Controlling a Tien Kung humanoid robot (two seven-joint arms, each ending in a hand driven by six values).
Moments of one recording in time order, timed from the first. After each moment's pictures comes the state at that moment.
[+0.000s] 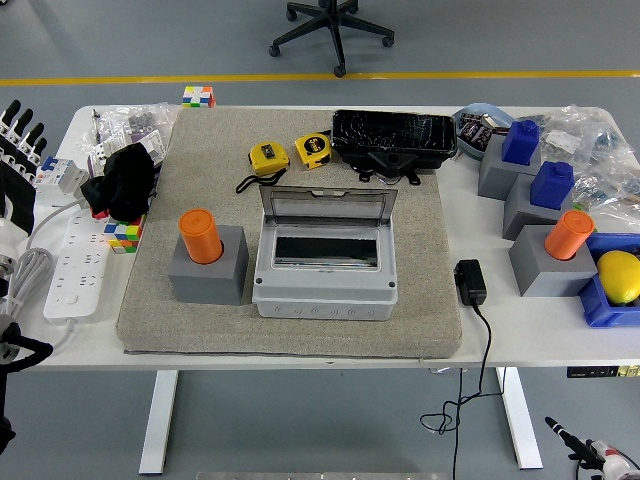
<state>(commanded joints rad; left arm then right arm) -0.17 0.13 -1.72 -1.21 1.10 -0.10 -0.27 0.20 -0.13 0.92 0.21 -1.23 -0.10 0.06</state>
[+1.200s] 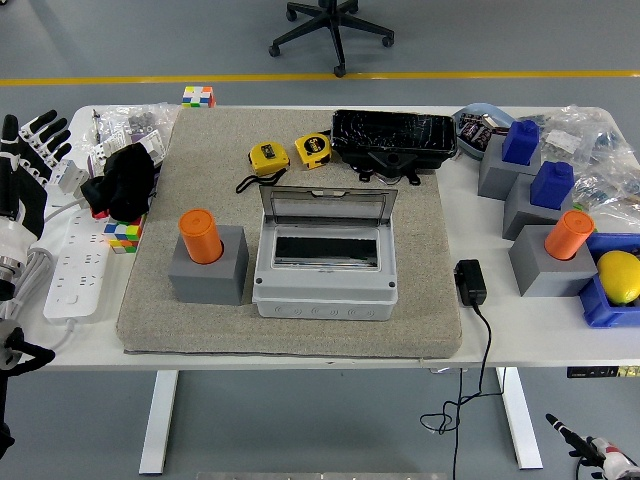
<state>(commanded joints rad) -0.13 0.13 -1.69 -1.27 1.19 -0.11 -0.24 0.20 -0.14 0.94 0.22 -1.24 -0.10 0.06</state>
